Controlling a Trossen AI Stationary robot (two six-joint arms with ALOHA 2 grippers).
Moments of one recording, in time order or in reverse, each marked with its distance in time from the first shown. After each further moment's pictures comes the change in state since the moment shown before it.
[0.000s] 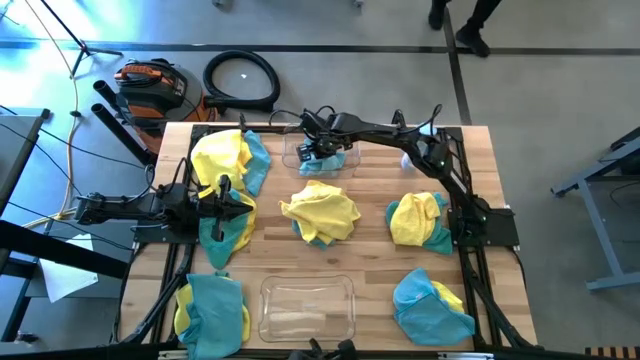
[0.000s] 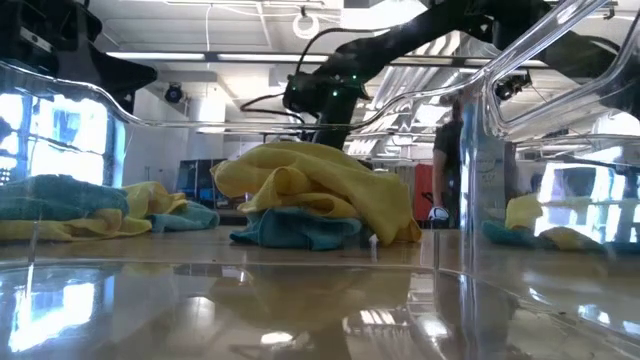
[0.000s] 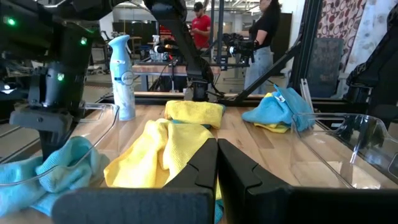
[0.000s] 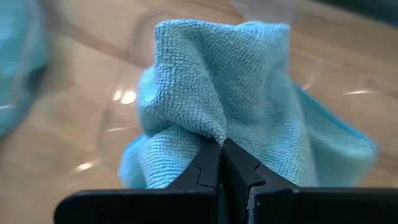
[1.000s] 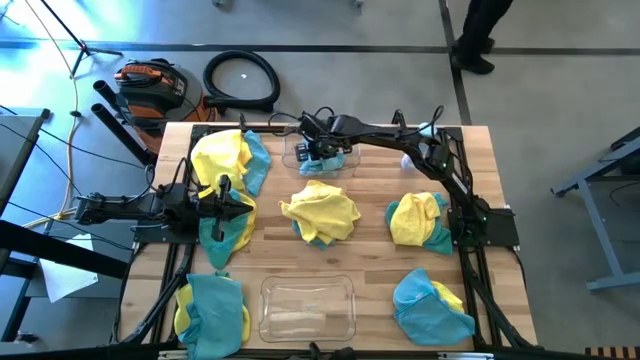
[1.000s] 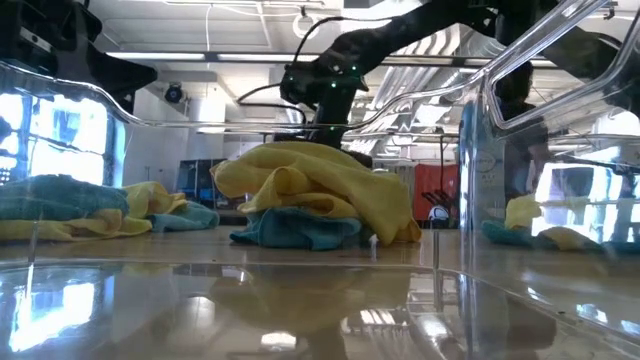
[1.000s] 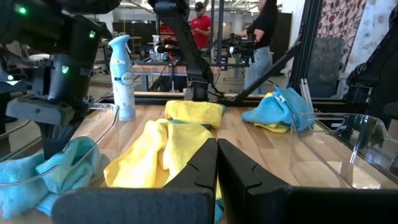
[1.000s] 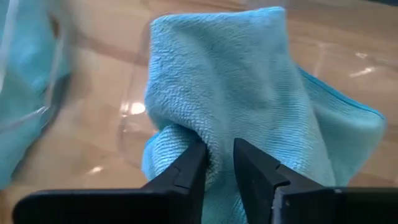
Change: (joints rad) left arm 0.000 0.000 0.000 0.000 0.000 0.000; right arm 0.024 -0.024 -0.007 0.000 0.020 0.133
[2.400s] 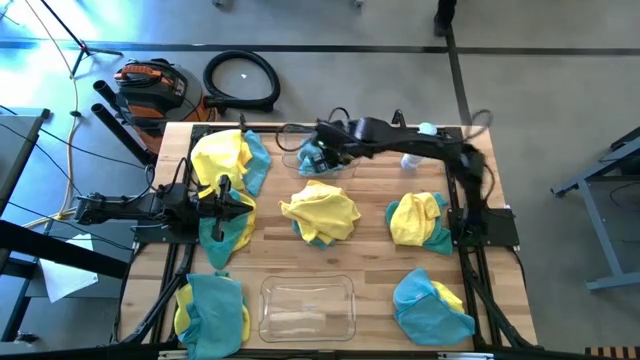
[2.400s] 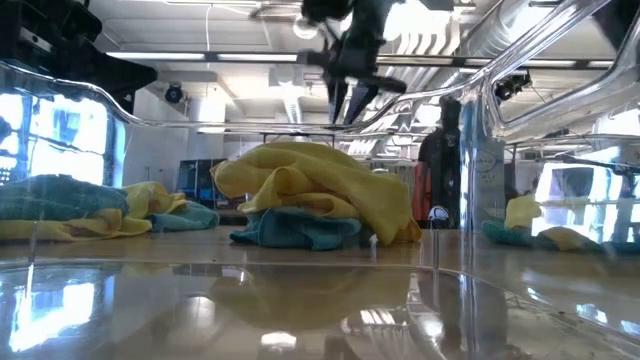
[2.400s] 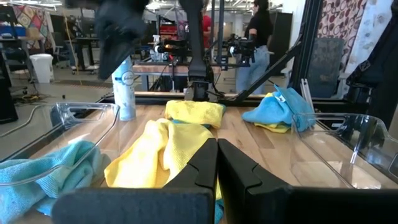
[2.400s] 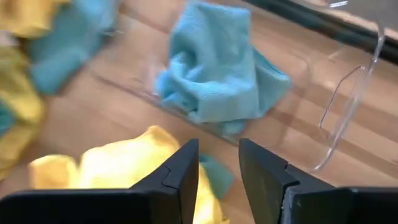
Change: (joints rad) left arm 0.000 0.000 0.000 0.000 0.000 0.000; right arm 0.161 -0.356 -0.146 -0.186 0.155 -0.070
